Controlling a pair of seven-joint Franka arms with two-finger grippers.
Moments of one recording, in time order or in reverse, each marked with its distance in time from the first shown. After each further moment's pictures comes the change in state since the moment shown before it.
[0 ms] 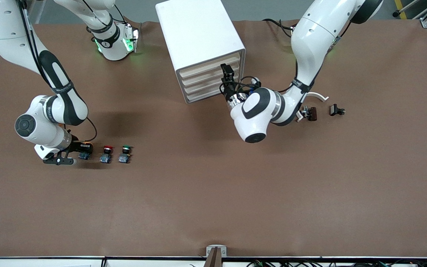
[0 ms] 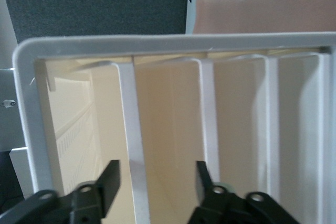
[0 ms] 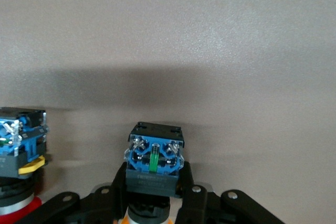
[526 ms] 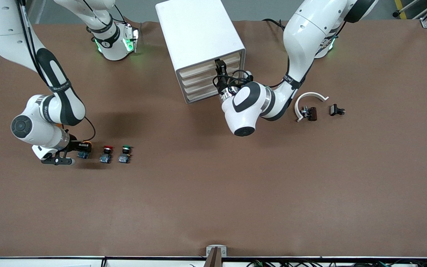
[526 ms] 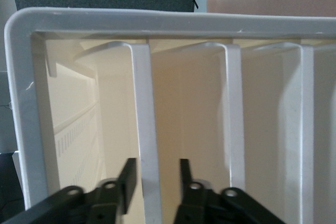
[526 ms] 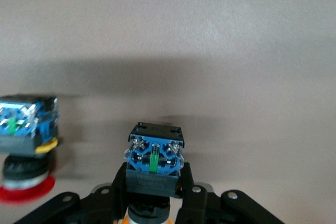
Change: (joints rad) left arm -0.037 0.000 -0.001 0.002 -0.019 -0.006 -0.034; right arm 0.000 -0.048 0.000 0.026 0.000 -0.146 0.001
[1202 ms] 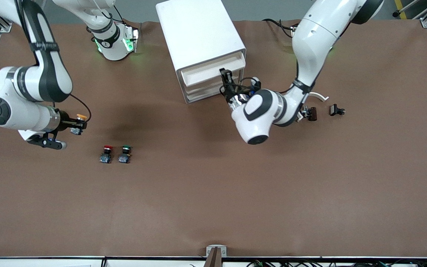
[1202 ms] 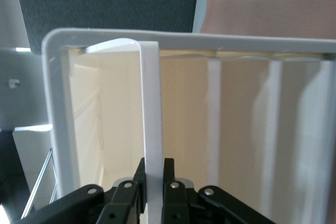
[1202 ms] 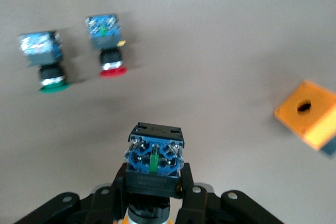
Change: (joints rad) left arm 0.105 0.000 0.012 0.012 -0.006 -0.008 -0.026; right arm 0.129 -0.311 0.014 0.064 0.000 -0.565 0.351
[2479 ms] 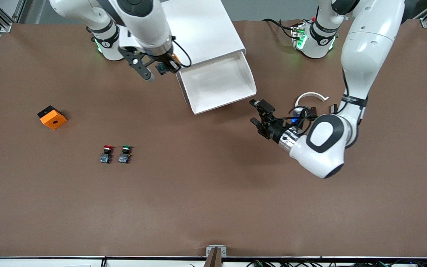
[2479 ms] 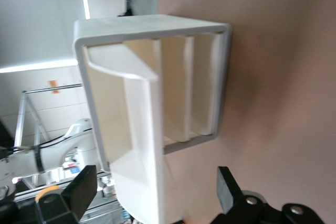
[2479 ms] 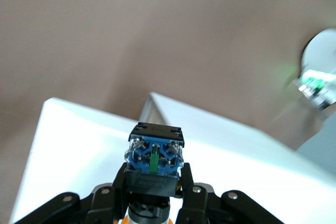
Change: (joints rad) left arm 0.282 0.012 0.013 0.192 0.066 0.012 0.032; right arm 0.705 -0.008 0.013 0.404 0.182 -0.282 1.344
